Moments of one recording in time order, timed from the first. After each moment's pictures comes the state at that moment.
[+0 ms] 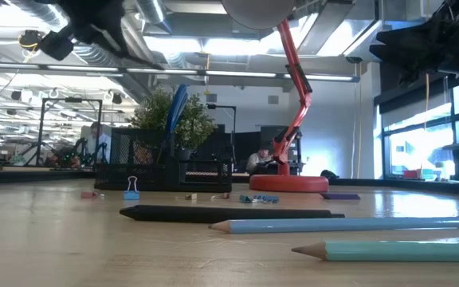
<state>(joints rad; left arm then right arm) -0.30 1.26 1.05 -1.33 -1.16 0.45 -0.06 0.00 0.01 0.27 0.14 0.05</state>
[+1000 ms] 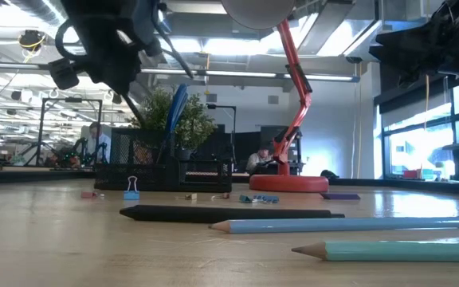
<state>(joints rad) -0.09 1.51 1.05 -1.37 -1.10 0.63 -0.06 0.00 0.01 0.26 0.14 0.02</state>
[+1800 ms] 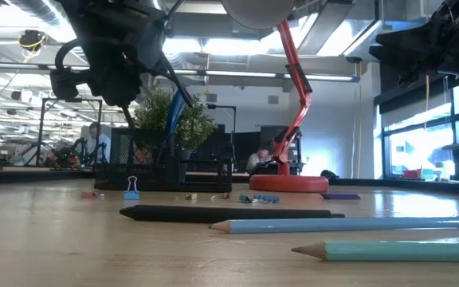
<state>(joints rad) -0.09 1.62 1.05 -1.37 -1.09 0.67 -0.06 0.00 0.01 0.26 0.14 0.02</state>
